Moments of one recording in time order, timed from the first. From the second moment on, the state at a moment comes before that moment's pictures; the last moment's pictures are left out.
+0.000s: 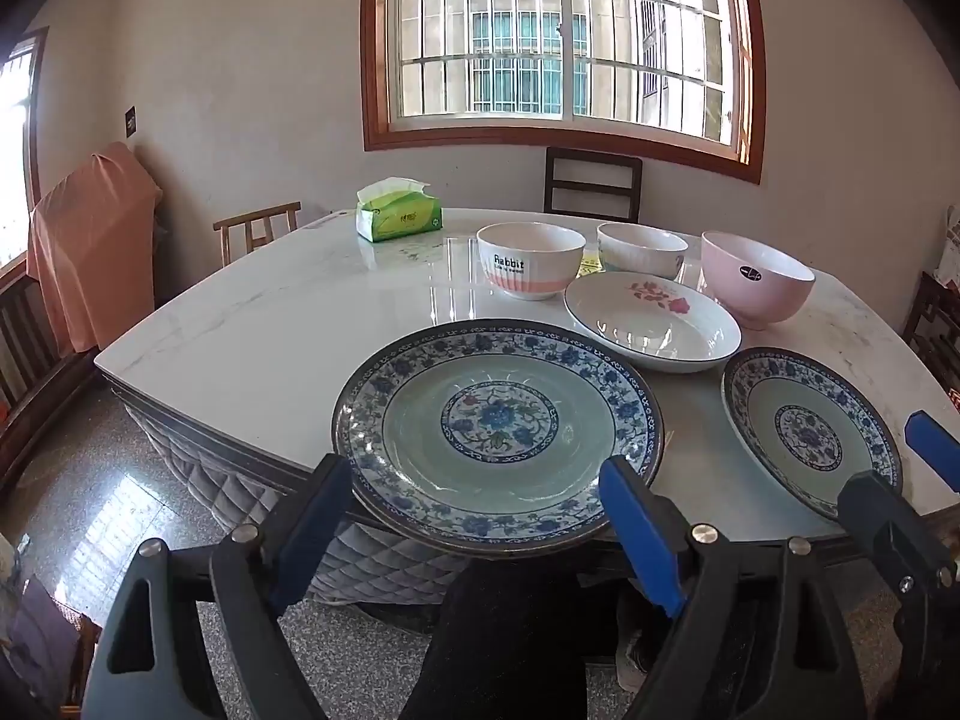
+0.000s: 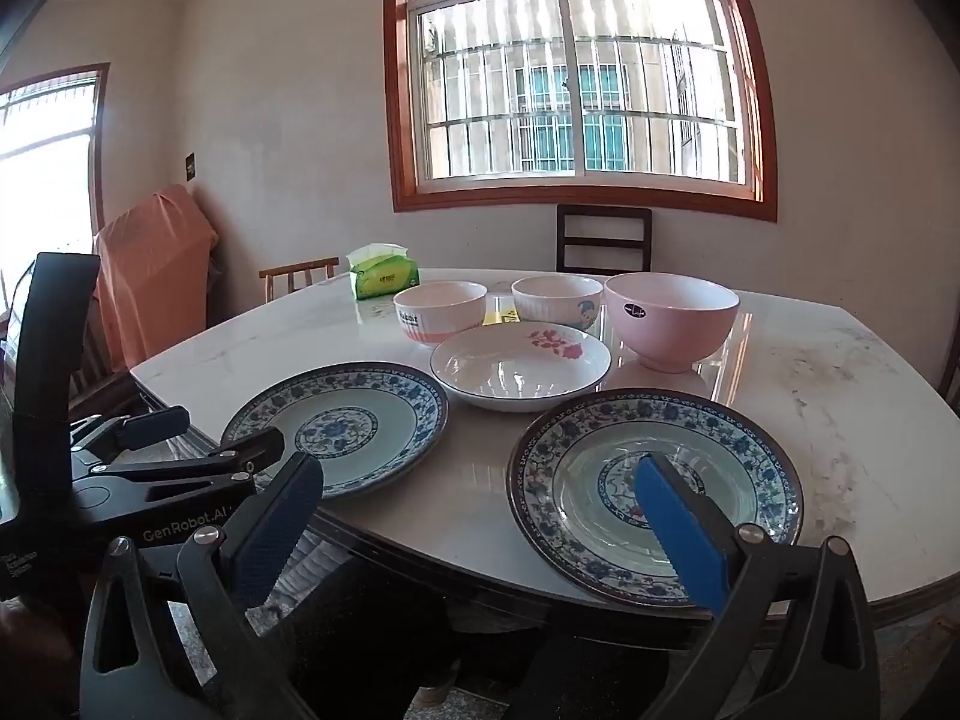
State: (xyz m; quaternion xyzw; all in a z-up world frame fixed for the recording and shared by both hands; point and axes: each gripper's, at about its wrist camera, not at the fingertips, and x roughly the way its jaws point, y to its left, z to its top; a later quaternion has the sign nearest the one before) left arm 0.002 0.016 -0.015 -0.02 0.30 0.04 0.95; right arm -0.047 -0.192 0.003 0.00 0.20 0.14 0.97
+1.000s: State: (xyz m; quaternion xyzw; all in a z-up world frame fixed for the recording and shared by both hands) left arm 0.031 0.070 -0.024 -0.05 0.36 0.07 0.93; right arm -0.008 -0.163 0.019 0.00 0.26 0.22 0.94
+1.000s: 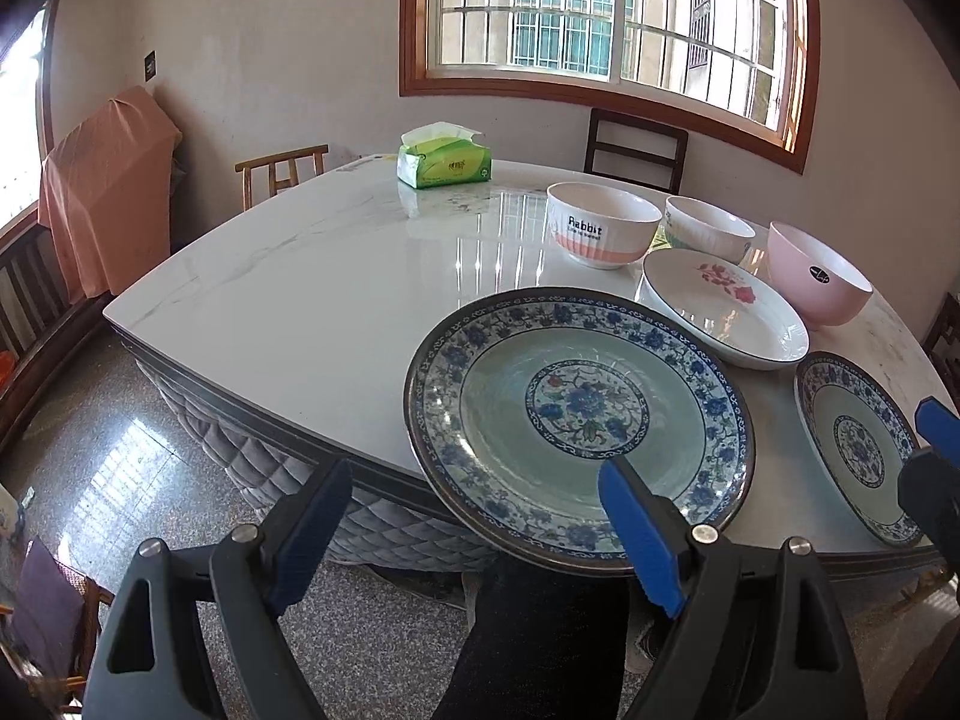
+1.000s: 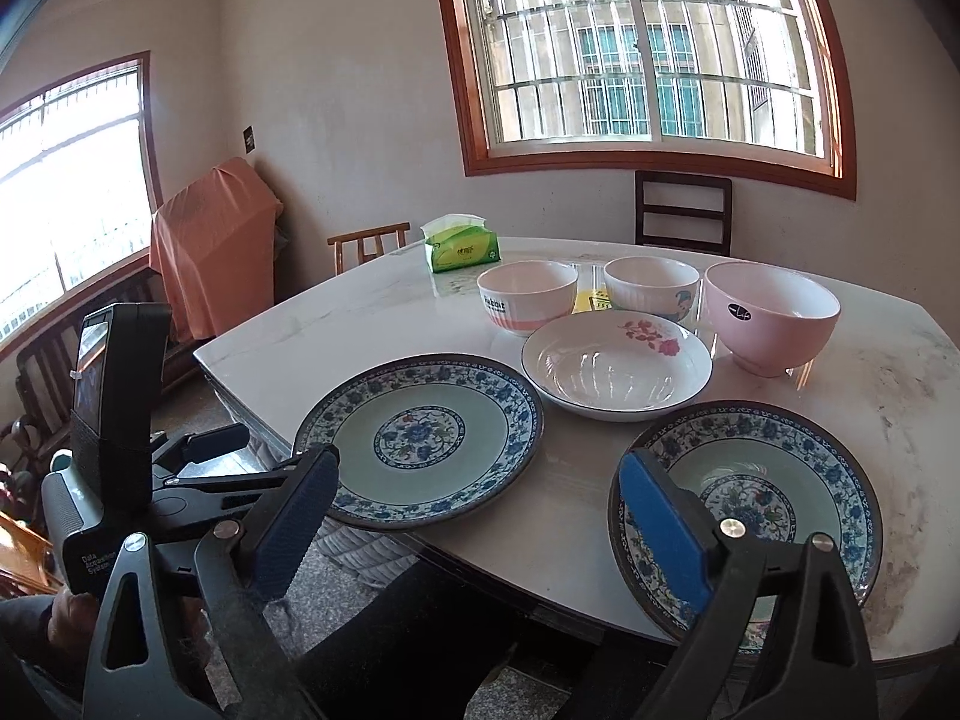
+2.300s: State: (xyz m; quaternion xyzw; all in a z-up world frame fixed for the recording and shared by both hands) left arm 0.111 0.138 -0.047 -0.13 0.48 -0.04 0.87; right arm 0.133 -0.130 -0.046 0.04 0.48 0.22 0.84
